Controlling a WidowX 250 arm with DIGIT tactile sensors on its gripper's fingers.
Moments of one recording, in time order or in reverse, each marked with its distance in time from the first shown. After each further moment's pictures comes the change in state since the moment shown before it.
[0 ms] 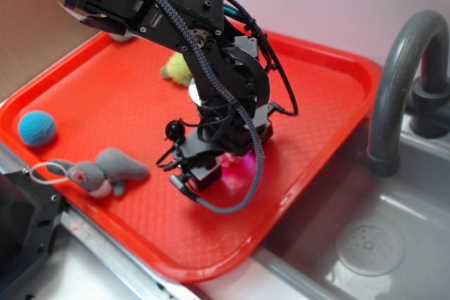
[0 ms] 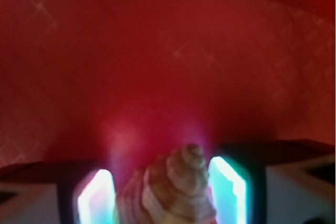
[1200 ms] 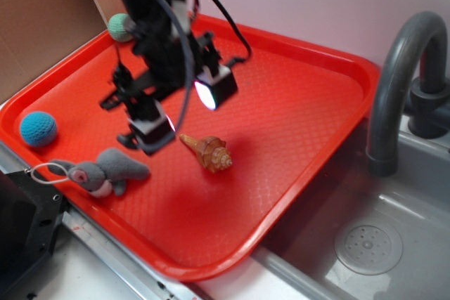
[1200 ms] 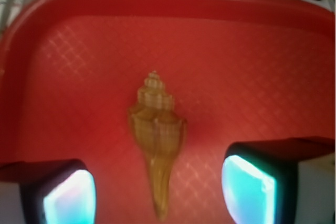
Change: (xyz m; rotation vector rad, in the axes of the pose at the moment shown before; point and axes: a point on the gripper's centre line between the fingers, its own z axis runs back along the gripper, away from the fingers) arm -0.039 -0.003 0.037 -0.025 -0.231 0.019
